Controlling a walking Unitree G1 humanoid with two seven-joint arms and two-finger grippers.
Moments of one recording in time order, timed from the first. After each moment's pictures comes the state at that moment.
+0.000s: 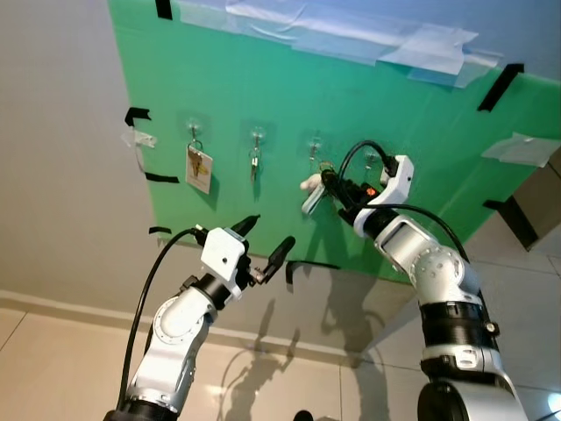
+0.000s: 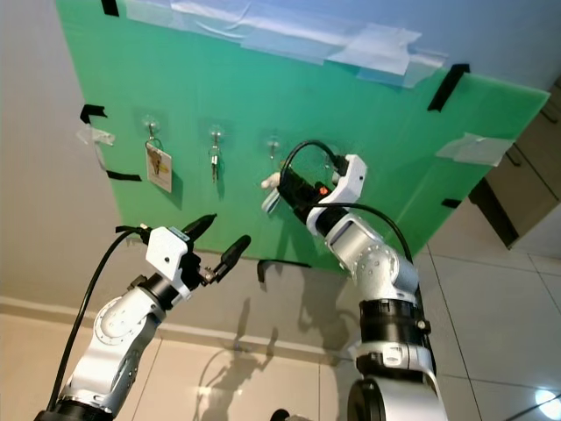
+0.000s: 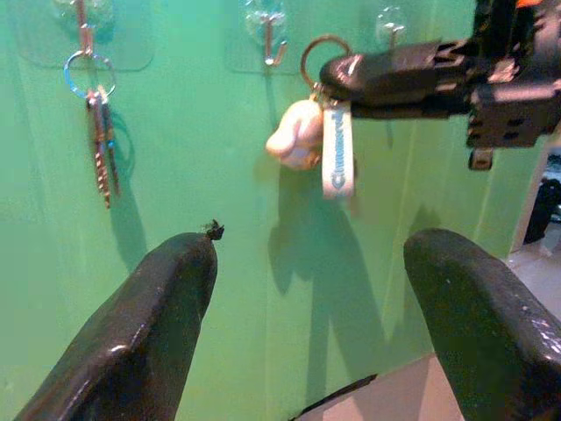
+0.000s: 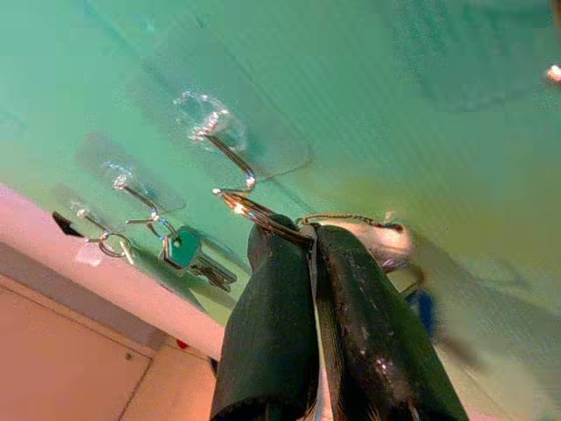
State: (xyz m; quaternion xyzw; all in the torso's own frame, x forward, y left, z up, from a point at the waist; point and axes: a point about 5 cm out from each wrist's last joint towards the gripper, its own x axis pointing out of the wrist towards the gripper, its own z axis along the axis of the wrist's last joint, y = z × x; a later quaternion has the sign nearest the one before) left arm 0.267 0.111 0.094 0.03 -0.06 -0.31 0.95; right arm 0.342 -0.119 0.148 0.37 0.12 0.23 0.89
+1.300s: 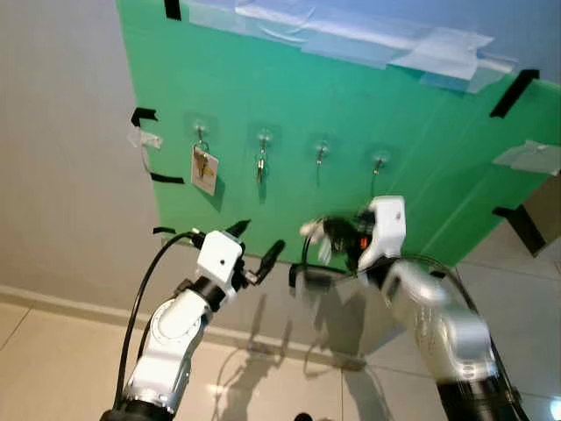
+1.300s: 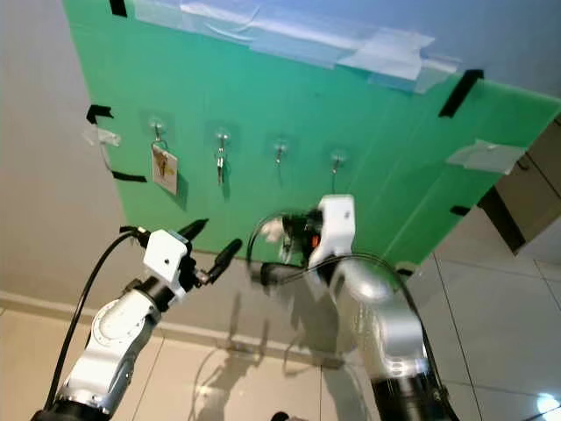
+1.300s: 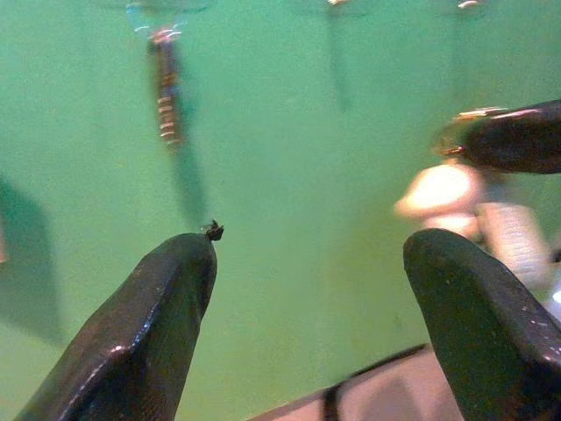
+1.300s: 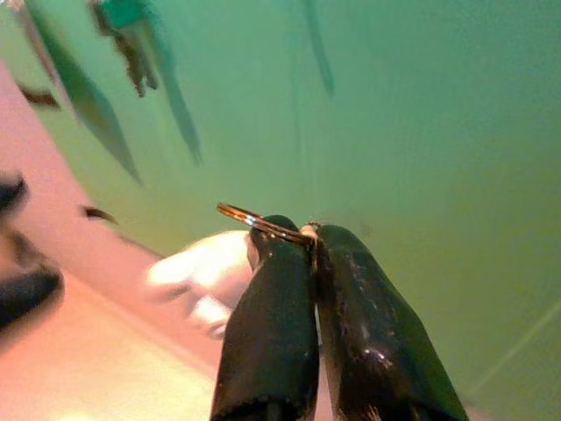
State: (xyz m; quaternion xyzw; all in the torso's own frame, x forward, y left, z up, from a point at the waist) left arm 0.270 0.122 0.085 0.05 -0.04 -0.26 0.96; right arm 0.281 -0.118 0.115 0.05 0.11 0.22 0.97
